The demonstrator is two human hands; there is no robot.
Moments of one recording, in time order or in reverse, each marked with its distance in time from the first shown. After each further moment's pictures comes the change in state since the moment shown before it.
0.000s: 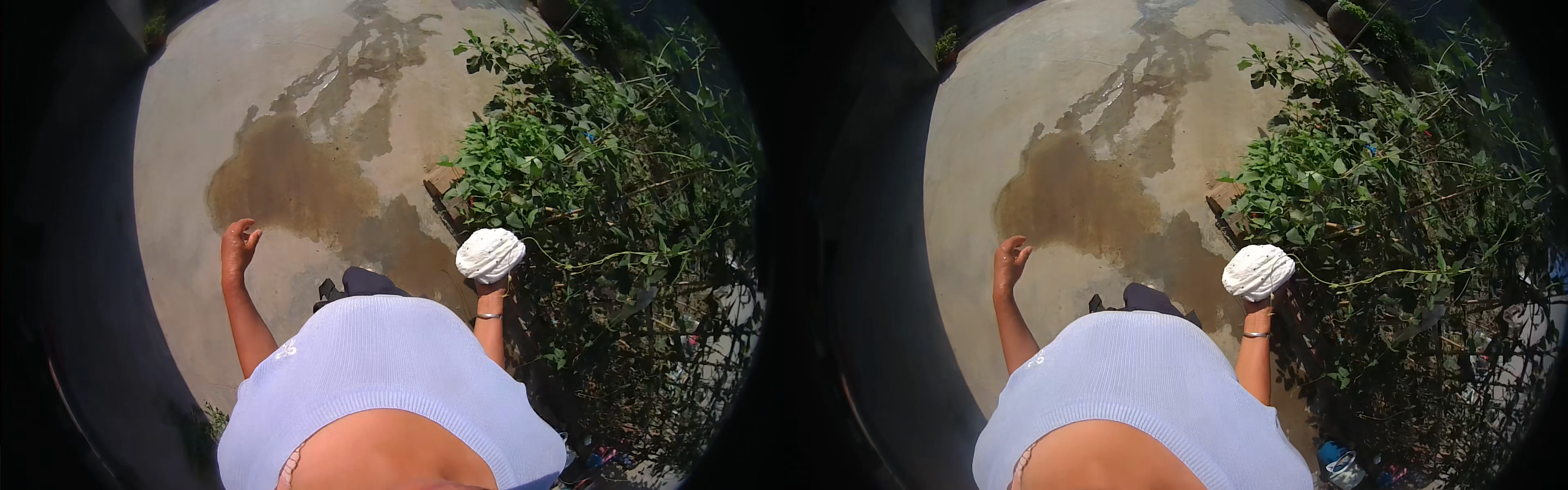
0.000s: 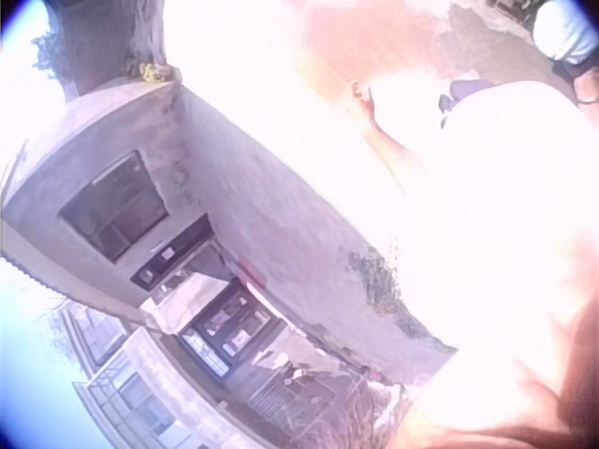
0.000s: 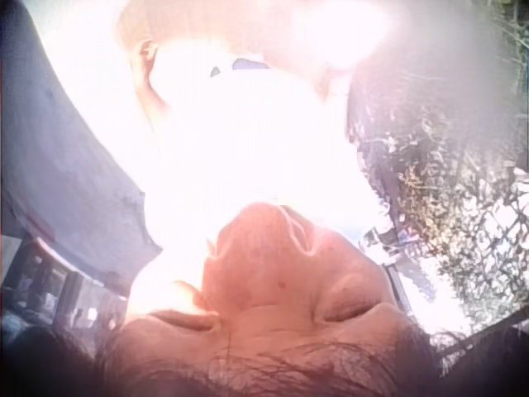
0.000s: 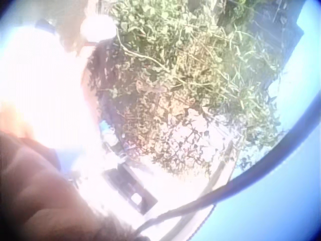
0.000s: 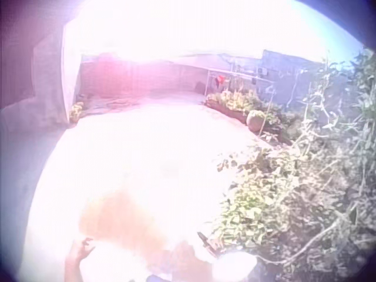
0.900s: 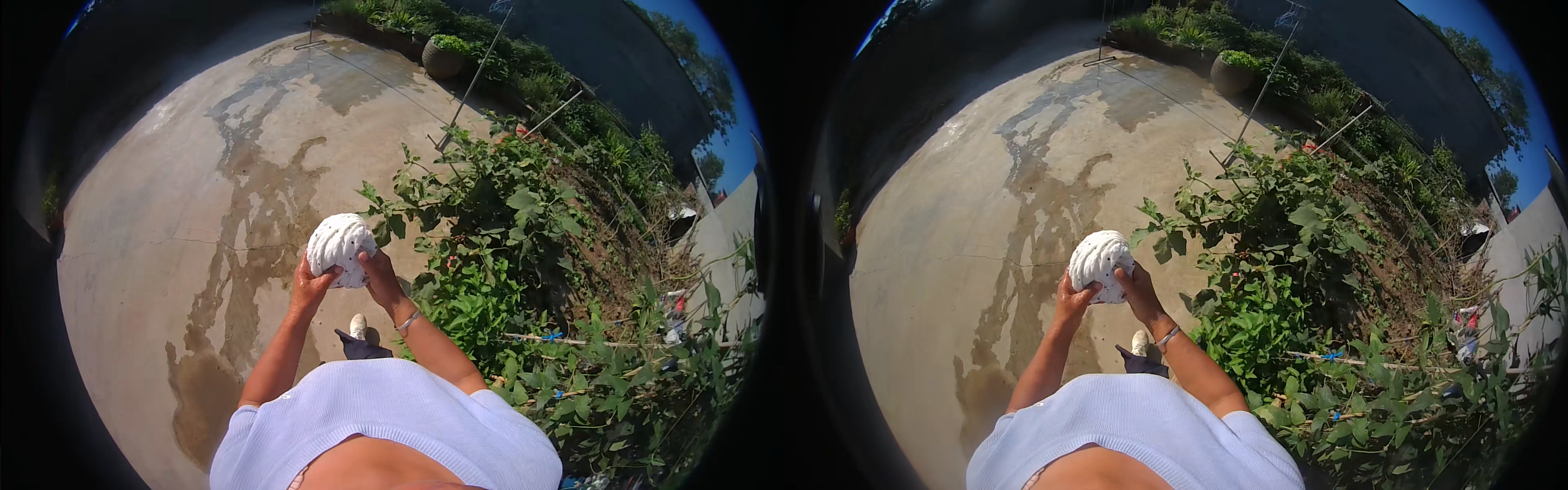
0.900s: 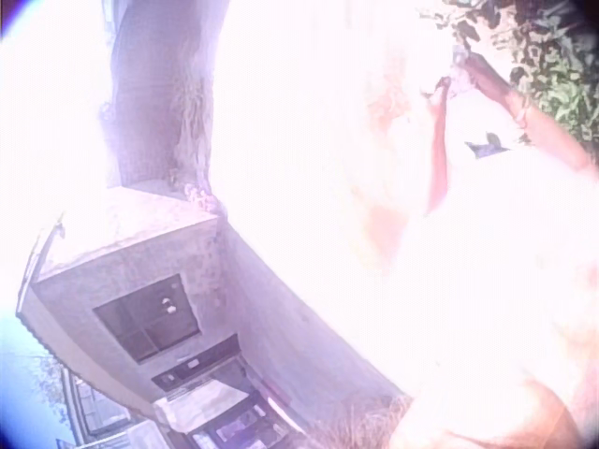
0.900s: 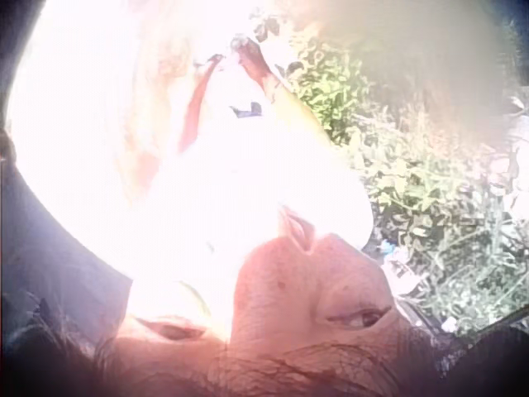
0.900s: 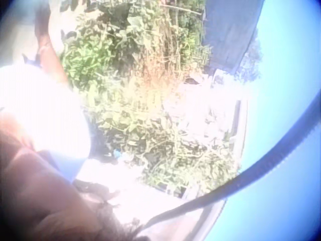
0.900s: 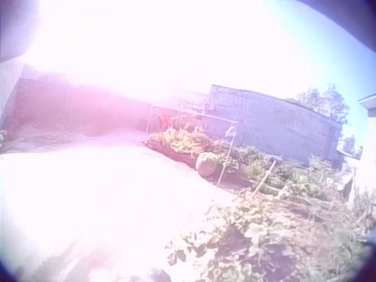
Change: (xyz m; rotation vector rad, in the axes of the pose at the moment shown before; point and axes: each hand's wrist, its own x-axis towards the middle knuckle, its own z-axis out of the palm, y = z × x) left_hand 0.786 0.452 0.409 -1.185 -0.505 0.188; right_hand 0.924 -0.018 0.118 -1.596 0.109 -0.139
